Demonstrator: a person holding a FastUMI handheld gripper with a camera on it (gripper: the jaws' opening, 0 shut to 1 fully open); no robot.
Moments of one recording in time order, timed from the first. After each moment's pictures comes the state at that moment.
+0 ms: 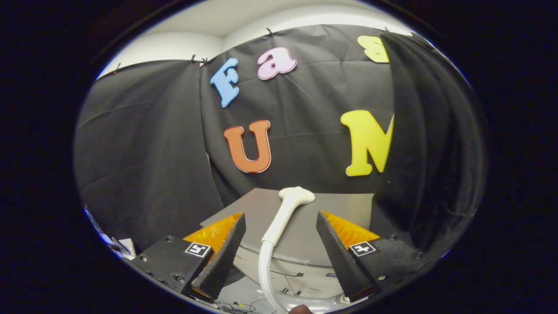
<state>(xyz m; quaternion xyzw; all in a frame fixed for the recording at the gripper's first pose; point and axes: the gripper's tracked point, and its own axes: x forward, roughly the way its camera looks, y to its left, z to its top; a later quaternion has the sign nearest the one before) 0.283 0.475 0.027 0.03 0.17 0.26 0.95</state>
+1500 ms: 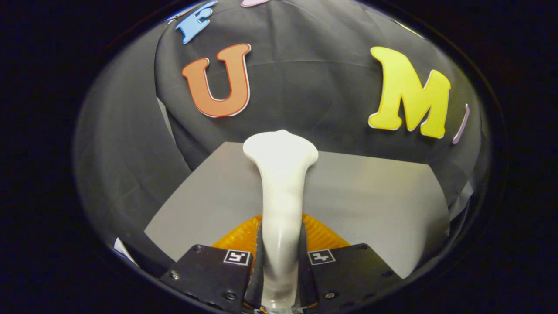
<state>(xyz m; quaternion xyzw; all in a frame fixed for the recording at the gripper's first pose) 0.406 0.561 -0.067 -0.02 0.33 0.18 0.92</state>
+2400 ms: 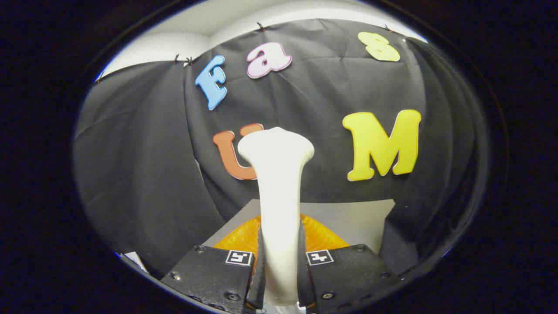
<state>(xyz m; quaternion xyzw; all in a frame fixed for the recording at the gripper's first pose) 0.291 0.478 0.108 0.07 0.16 0.22 0.96</state>
